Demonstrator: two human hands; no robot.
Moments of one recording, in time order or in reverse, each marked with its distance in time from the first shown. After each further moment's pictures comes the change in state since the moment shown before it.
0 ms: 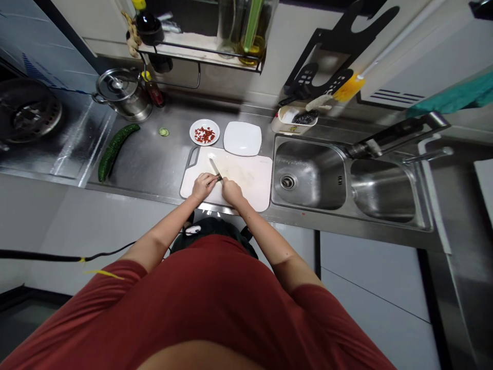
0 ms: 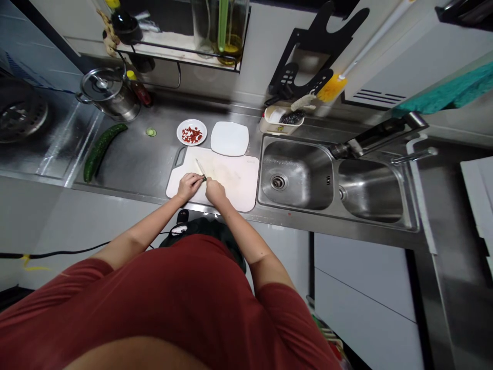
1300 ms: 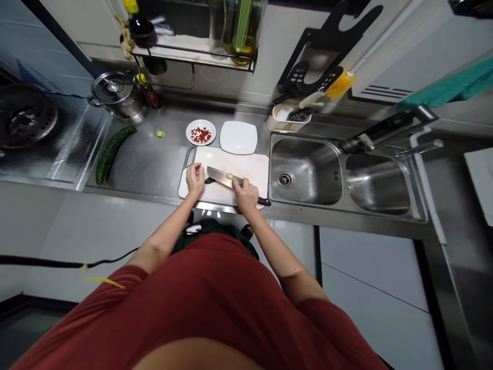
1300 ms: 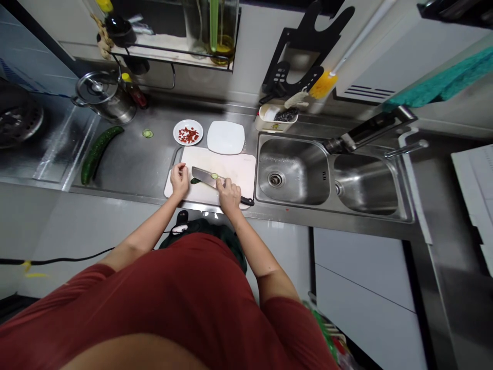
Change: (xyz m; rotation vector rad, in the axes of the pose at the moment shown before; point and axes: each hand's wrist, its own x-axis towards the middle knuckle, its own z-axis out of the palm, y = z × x) left_hand 0.014 0.017 -0.019 -0.012 0.396 -0.272; right_hand -0.051 0.040 0.009 -0.234 0.294 0.088
